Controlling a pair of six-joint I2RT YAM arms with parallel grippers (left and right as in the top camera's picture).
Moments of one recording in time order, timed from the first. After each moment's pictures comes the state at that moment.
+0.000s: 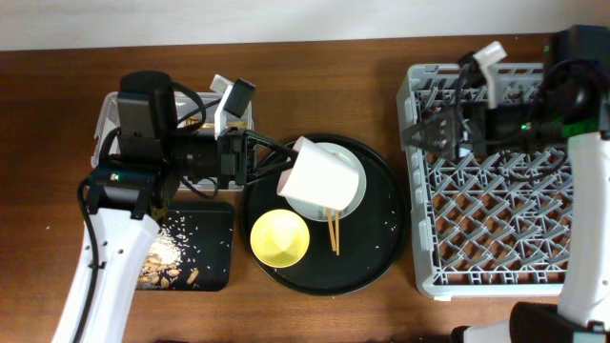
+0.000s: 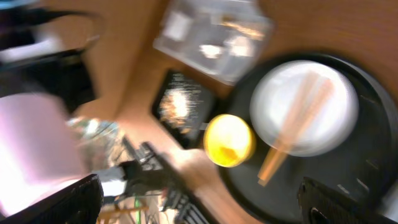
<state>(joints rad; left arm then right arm) -0.16 1.34 1.32 -0.51 1.44 -0.39 -0.10 1.61 2.00 -1.69 -1.00 -0.32</state>
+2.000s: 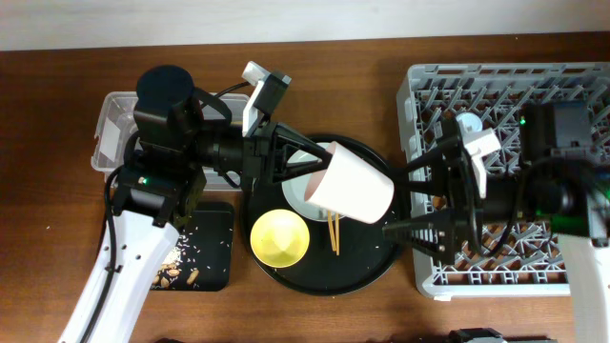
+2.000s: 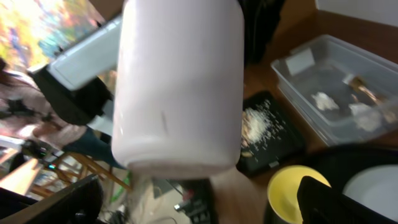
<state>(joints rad) -0.30 1.34 1.32 -0.09 1.44 -0.63 0.02 1.27 1.62 -1.57 -1.35 -0.69</state>
